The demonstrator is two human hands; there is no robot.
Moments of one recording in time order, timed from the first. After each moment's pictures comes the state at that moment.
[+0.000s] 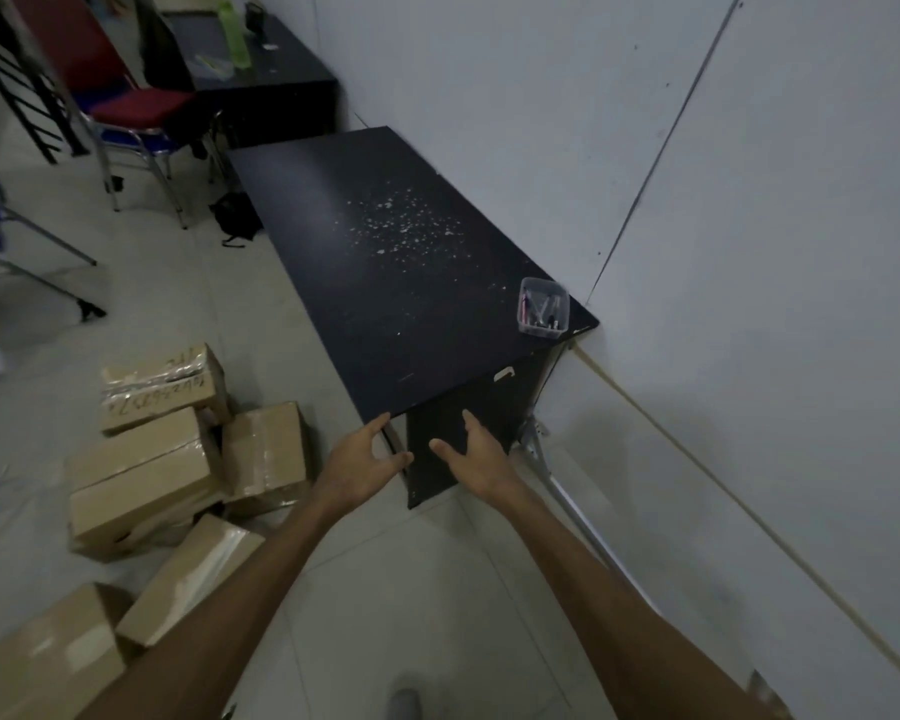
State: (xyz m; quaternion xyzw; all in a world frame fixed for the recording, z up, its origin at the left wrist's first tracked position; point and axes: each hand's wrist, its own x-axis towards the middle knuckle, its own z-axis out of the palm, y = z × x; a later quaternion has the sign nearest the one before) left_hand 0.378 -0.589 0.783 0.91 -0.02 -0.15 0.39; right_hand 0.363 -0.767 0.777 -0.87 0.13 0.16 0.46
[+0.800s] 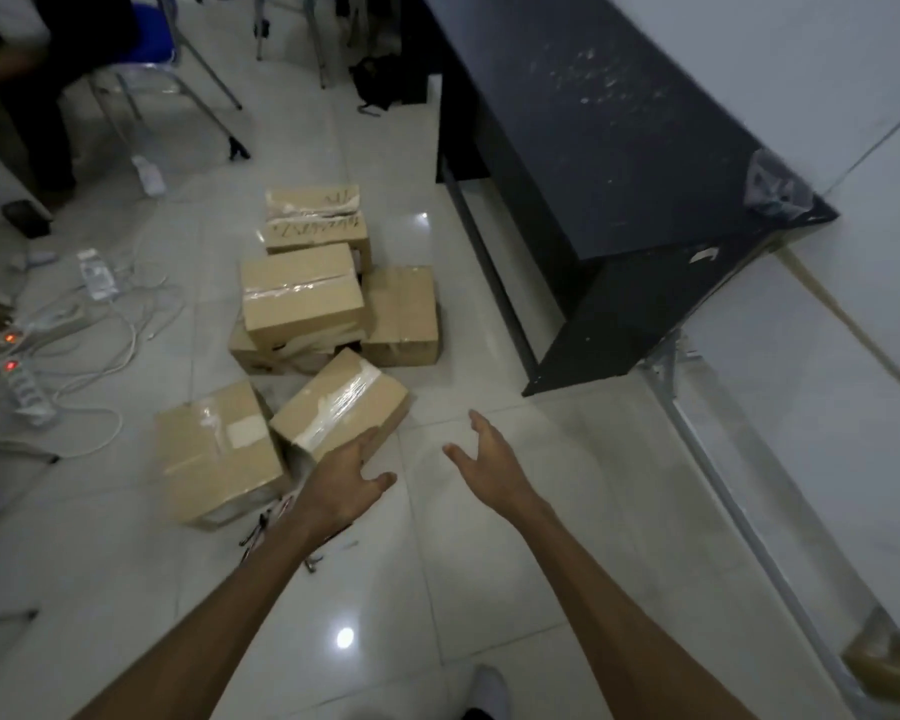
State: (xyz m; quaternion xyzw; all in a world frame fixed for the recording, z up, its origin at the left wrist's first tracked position) left_hand 0.149 -0.284 0.590 0.91 0.09 -0.19 0.36; right_hand 0.182 -0.492 0.584 -0.86 0.05 0.23 0.44
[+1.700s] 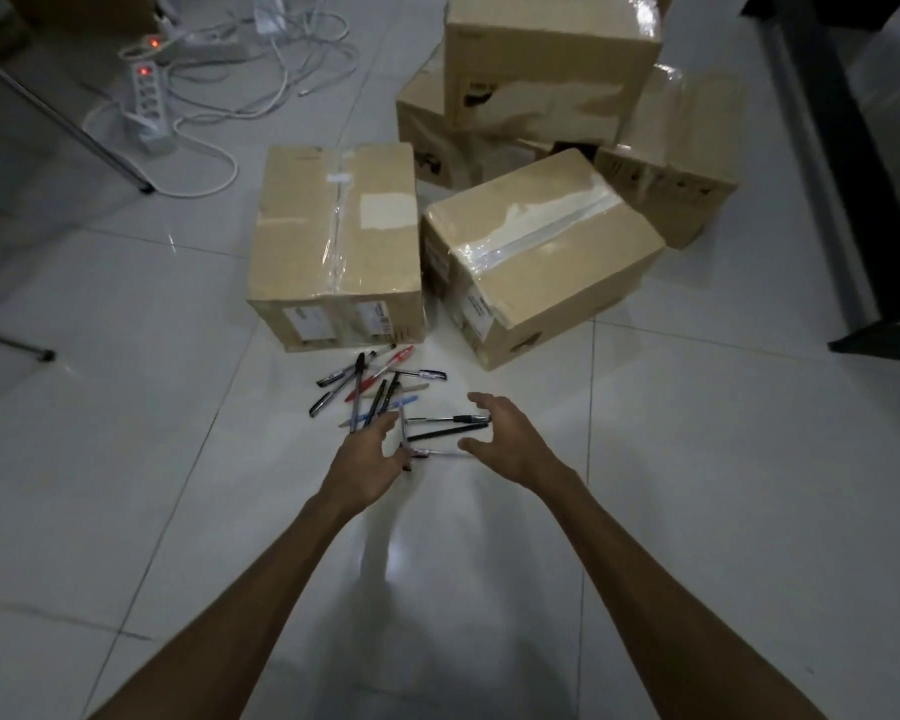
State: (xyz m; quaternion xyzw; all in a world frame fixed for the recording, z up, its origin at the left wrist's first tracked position) left_hand 0.025 -0.114 0.020 0.83 0.32 -0.13 0.44; right_hand 0.152 -0.285 0.022 -0.86 -0.23 0.35 0.28
